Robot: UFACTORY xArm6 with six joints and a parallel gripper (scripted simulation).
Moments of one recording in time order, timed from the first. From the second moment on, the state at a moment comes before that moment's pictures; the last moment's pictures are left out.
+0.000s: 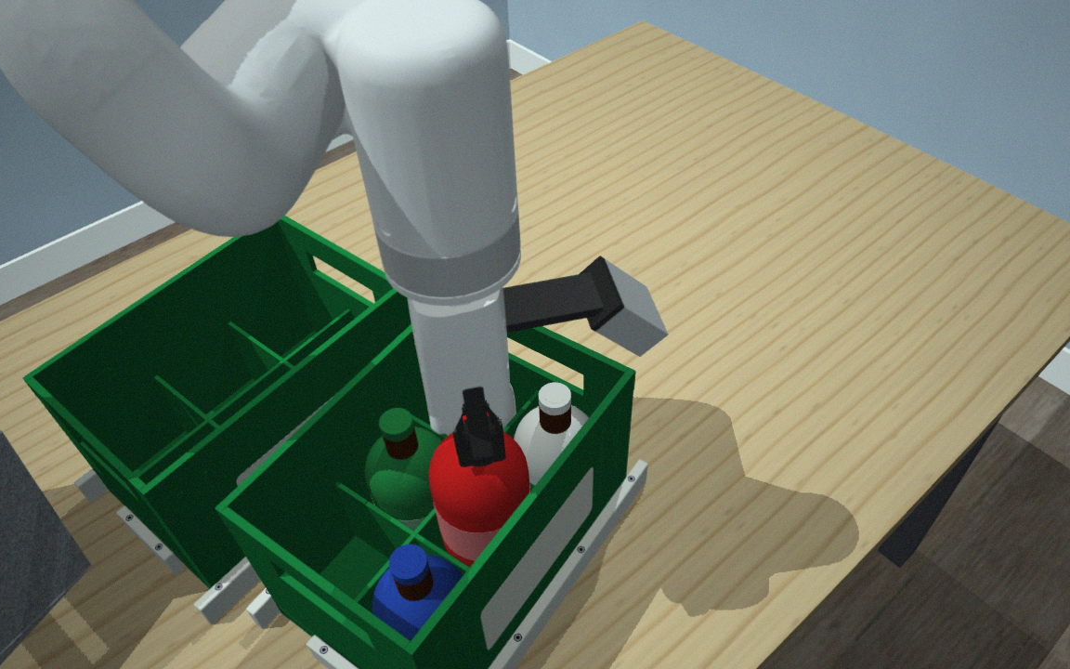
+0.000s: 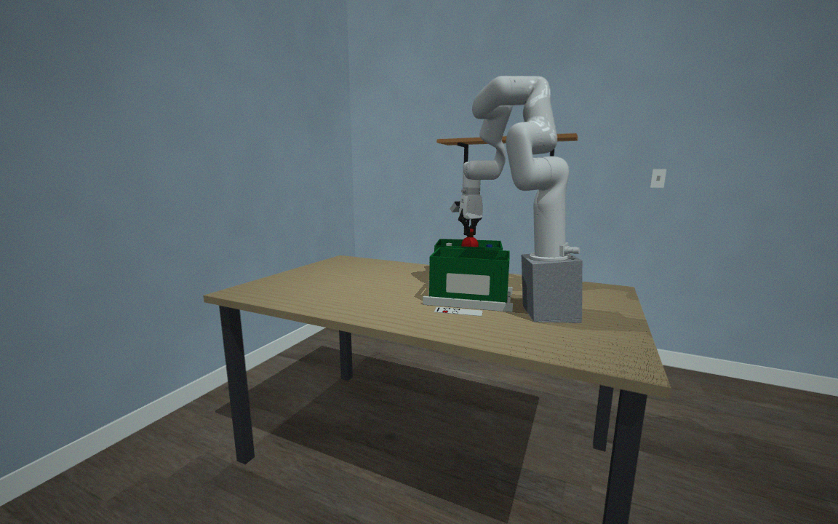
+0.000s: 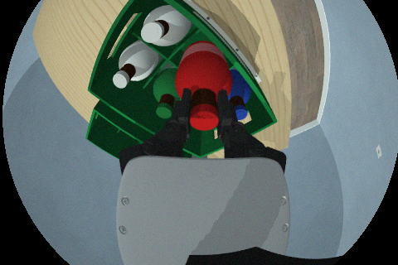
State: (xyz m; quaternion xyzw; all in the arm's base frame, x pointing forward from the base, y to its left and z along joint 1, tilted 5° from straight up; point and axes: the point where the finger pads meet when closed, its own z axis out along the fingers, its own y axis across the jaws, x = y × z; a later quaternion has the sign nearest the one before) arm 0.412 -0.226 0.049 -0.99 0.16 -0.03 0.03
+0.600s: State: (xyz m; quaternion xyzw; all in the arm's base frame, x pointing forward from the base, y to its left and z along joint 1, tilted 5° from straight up) arm 0.410 -0.227 0.076 -0.99 0.16 -0.03 0.03
